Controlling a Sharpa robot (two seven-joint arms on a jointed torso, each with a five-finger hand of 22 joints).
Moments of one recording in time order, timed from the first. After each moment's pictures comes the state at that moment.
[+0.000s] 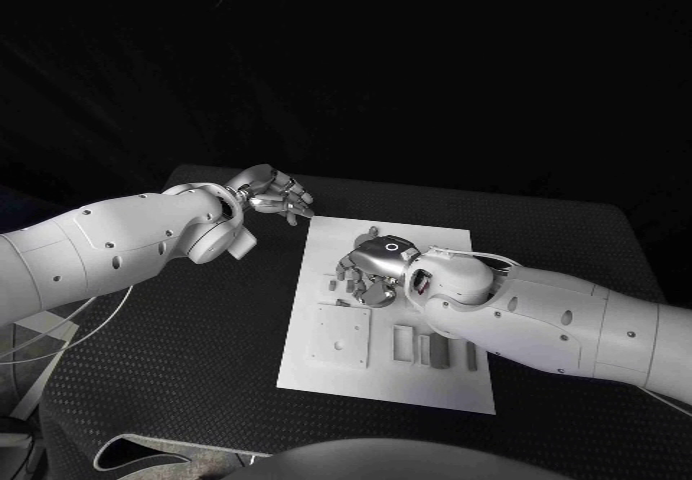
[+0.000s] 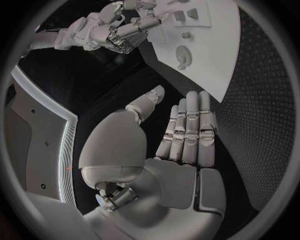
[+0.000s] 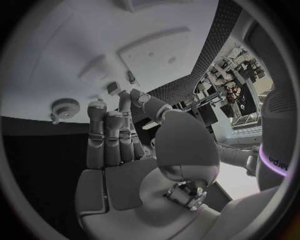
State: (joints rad) left arm 1.28 -0.82 -0.13 1.24 -0.66 -0.20 0.13; left_hand 1.13 -0.16 0.53 -0.25 0.10 0.83 0.19 0.29 0.49 1.11 0.13 0.07 0.36 1.05 0.02 0.71 0.60 0.01 1.08 -0.07 0.07 0.99; right arm 1.16 -0.45 -0.18 1.35 -1.70 -0.26 -0.06; right_hand 1.20 -0.12 0.68 -0.29 0.17 0.82 0.12 0.23 0.52 1.24 0.01 0.41 0.72 1.21 -0.09 1.20 0.82 0.19 1.23 -0.04 0.84 1.31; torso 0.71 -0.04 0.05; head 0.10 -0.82
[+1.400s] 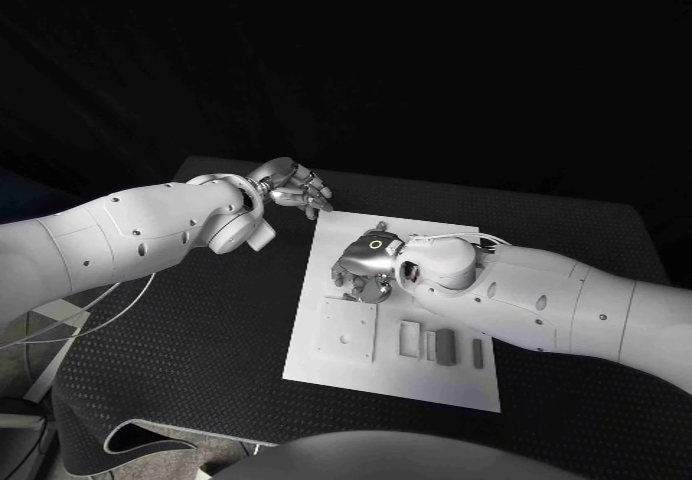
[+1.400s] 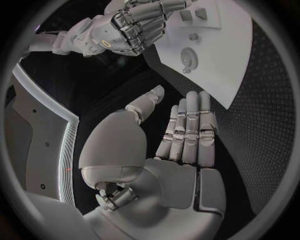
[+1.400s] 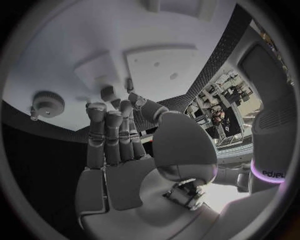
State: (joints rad) left arm 1.28 -0.77 -0.13 1.22 -0.66 -0.19 0.13; left_hand 1.13 -0.16 0.53 -0.24 0.10 0.83 0.19 0.29 0.49 1.11 0.13 0.07 0.36 1.05 0.03 0.70 0.60 0.01 1.08 -0.07 0.07 0.99; right arm 1.22 -0.33 -0.25 1.21 -1.82 -0.15 0.09; right_hand 1.24 -0.10 0.69 -0.29 0.07 0.85 0.10 0.28 0.54 1.05 0.01 0.65 0.99 1.11 -0.09 1.22 0.86 0.18 1.18 -0.04 0.89 1.31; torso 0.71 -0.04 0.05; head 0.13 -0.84
